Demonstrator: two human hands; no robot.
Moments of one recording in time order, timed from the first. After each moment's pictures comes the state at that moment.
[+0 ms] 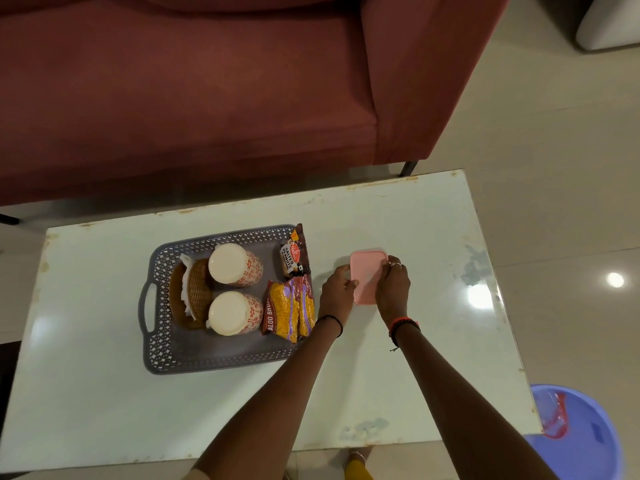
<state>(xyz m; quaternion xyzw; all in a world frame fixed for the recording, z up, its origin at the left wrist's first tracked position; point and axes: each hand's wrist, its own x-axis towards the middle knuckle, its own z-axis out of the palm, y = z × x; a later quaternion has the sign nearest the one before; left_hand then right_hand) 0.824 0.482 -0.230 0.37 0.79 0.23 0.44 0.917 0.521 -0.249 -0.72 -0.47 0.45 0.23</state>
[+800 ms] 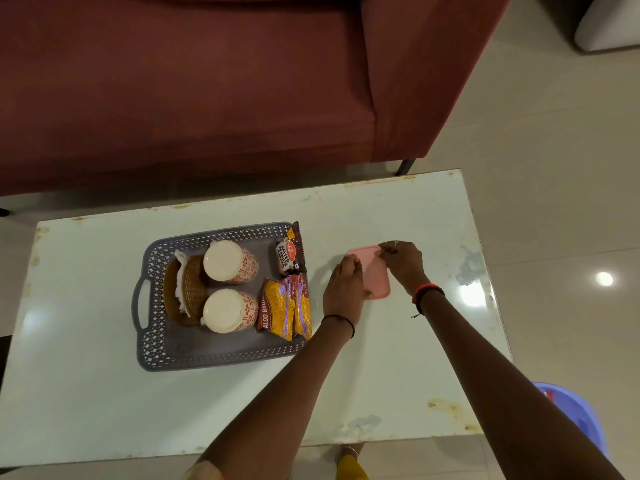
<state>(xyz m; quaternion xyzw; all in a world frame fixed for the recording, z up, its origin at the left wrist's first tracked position) 0.840 0.489 -0.227 0.60 0.75 0.03 0.27 0.943 0.578 -0.236 -0.67 -0.56 0.48 0.11</state>
